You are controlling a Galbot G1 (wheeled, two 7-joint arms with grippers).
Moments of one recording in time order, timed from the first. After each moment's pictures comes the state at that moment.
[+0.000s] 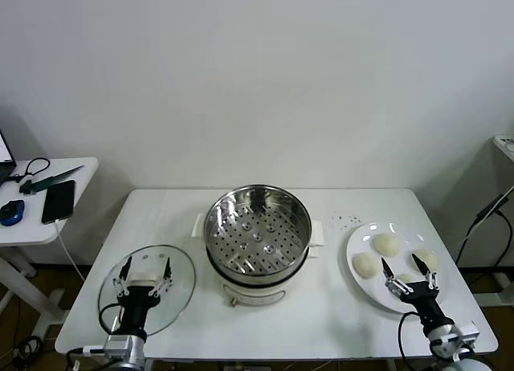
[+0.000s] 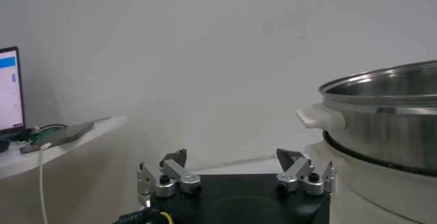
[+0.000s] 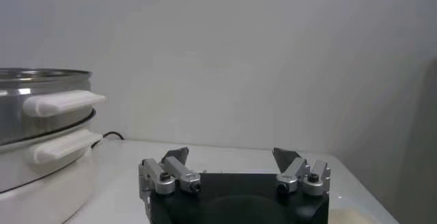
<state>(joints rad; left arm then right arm) 1.59 -1.52 -0.67 -1.95 0.08 -0.10 0.00 -1.50 1.12 0.75 1.72 0.38 0.10 -0.27</state>
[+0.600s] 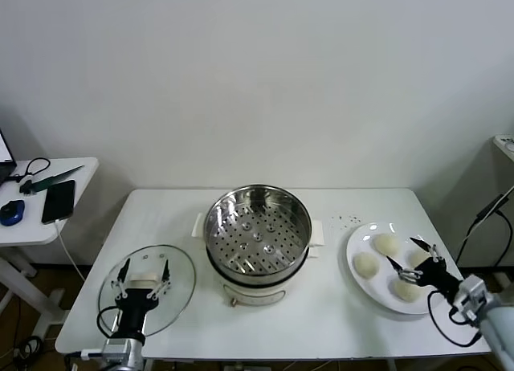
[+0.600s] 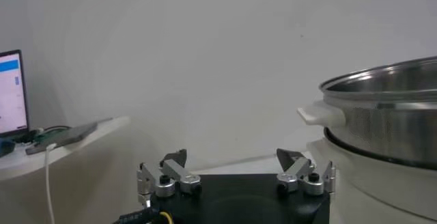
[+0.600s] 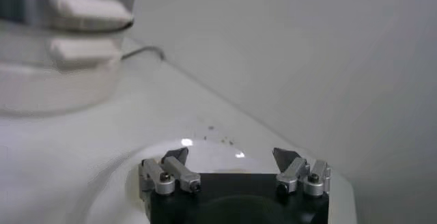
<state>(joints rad) 1.61 -1.51 -0.66 -1.94 0.08 -0.12 -0.02 -1.22 0.64 0.61 1.51 0.09 -0.03 -0.68</state>
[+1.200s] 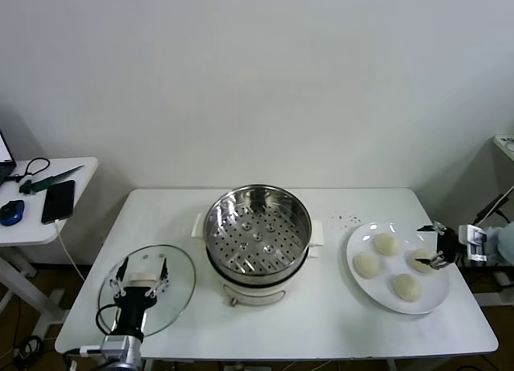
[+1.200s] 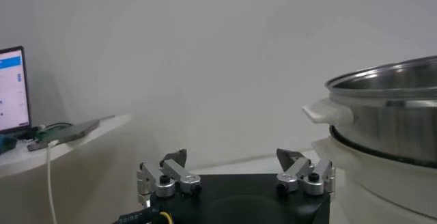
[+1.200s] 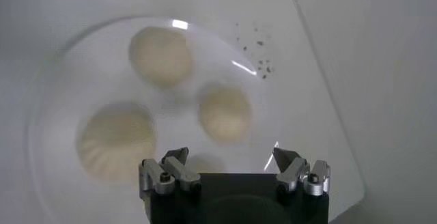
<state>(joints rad) 1.59 -1.50 -0.67 -1.93 0.06 -0.10 -0.02 -0.42 0.54 -0.19 1.12 -0.14 0.05 -1.02</state>
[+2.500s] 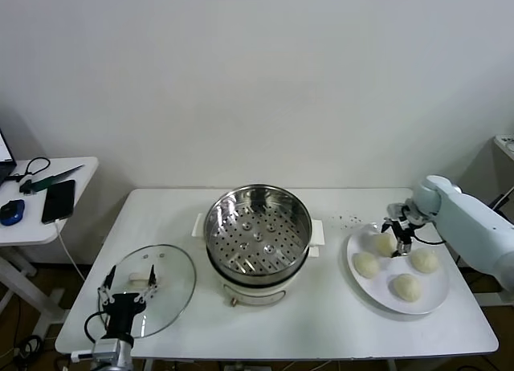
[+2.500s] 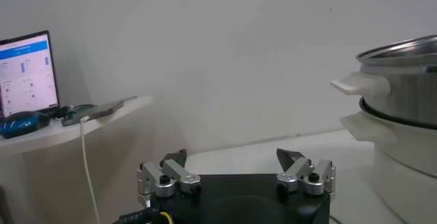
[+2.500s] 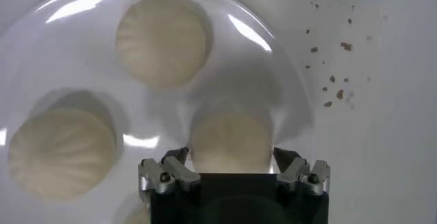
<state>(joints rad) 1.60 -1.50 -0.71 -1.90 0.06 -0.09 -0.04 0.00 0.86 -0.73 0.72 -0.24 0.11 -1.13</state>
